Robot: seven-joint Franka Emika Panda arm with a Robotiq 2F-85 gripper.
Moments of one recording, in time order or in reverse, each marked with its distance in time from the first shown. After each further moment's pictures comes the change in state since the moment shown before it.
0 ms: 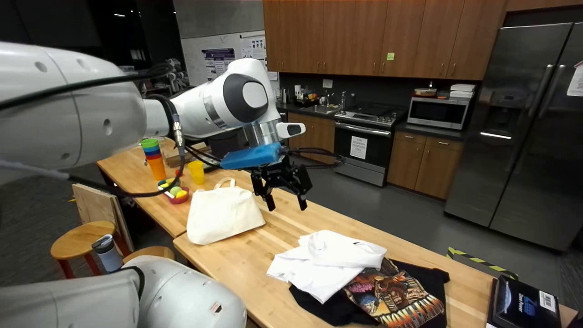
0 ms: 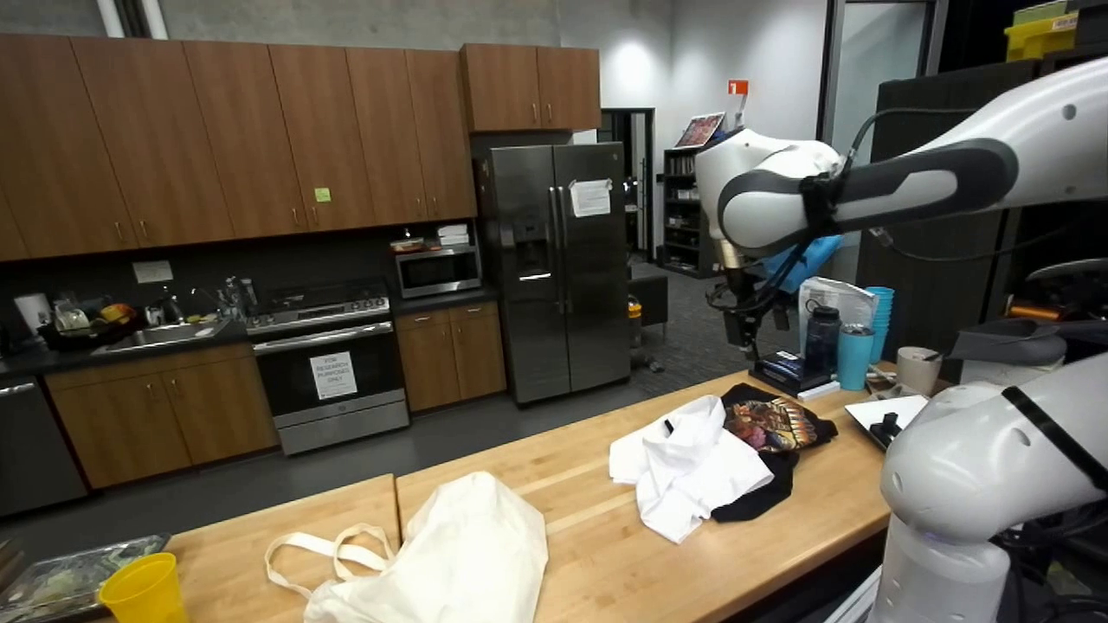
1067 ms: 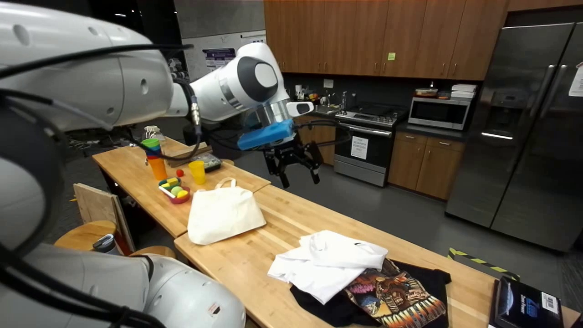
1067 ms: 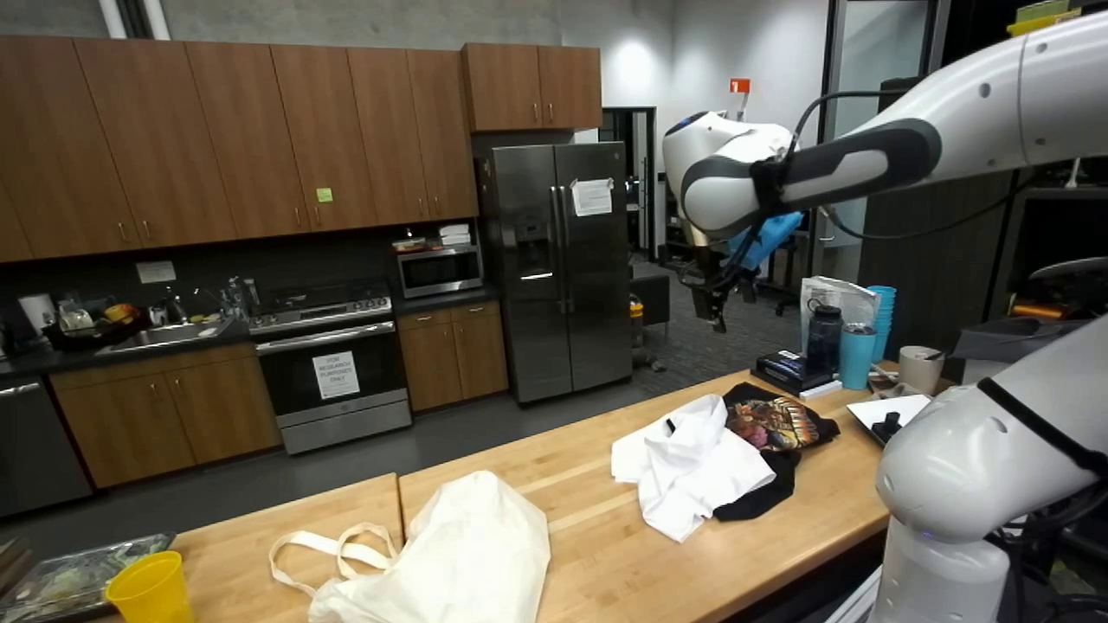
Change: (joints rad) arm -0.039 0.184 0.031 0.181 -0.034 0.058 -0.005
